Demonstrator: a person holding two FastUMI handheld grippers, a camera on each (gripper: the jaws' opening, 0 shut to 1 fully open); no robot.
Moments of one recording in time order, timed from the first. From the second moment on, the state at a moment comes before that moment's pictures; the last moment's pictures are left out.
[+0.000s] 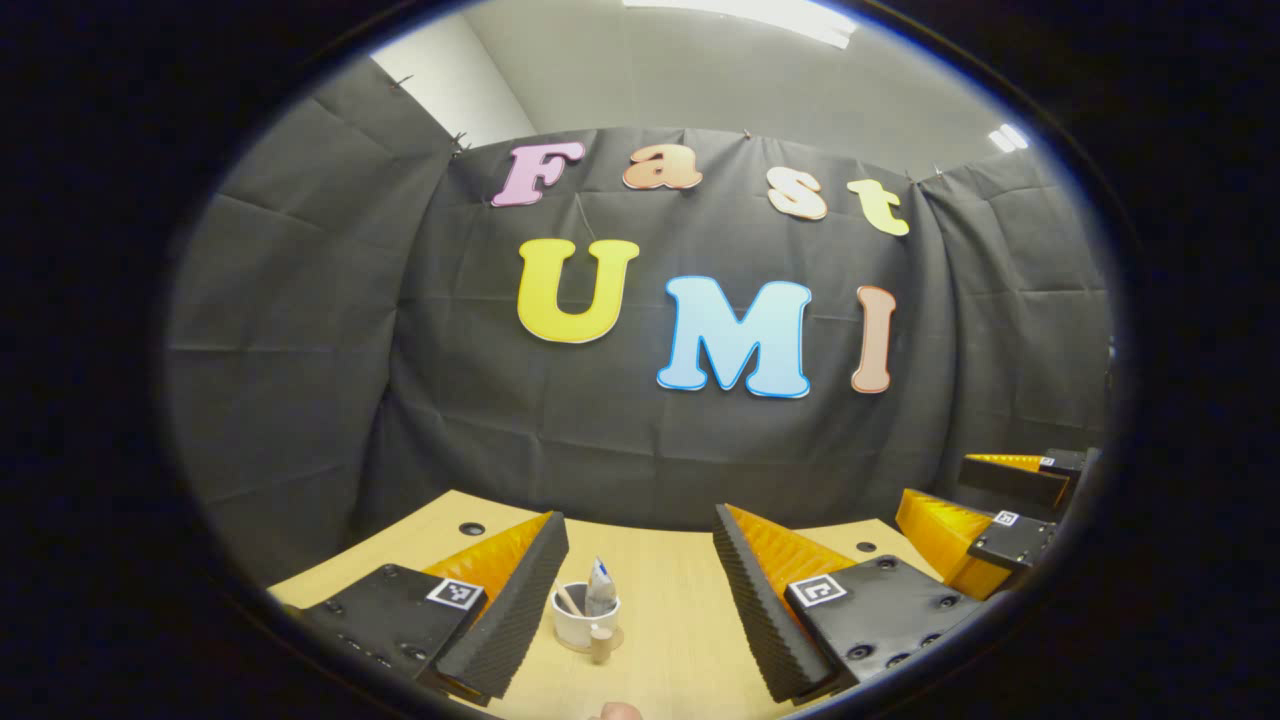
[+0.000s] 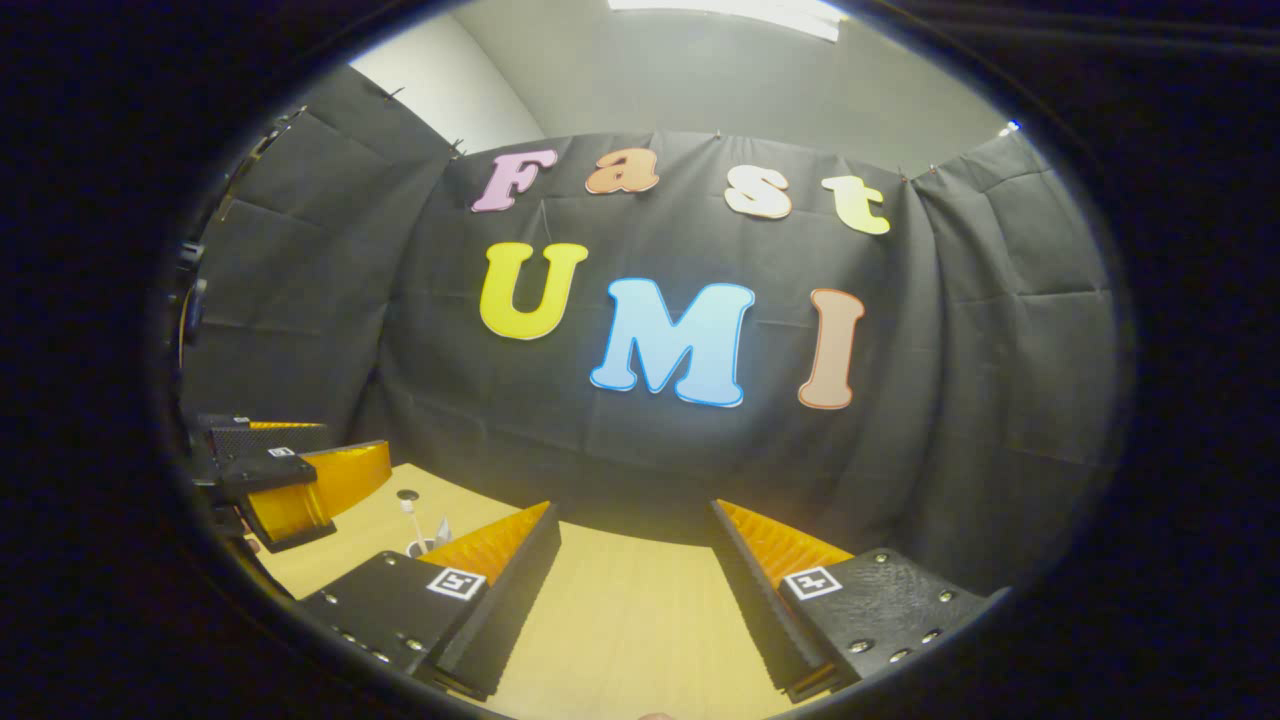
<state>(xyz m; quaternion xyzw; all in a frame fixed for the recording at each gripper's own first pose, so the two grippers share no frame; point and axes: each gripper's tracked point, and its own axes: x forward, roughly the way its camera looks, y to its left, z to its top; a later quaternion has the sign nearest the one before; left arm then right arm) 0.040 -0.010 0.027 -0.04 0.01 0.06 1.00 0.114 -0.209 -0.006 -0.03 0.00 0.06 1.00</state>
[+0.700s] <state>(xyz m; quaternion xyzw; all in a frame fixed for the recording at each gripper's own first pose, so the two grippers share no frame) 0.008 -0.009 0.048 -0.02 -0.02 0.05 1.00 0.082 -0.214 0.007 0.00 -0.01 0.05 1.00</state>
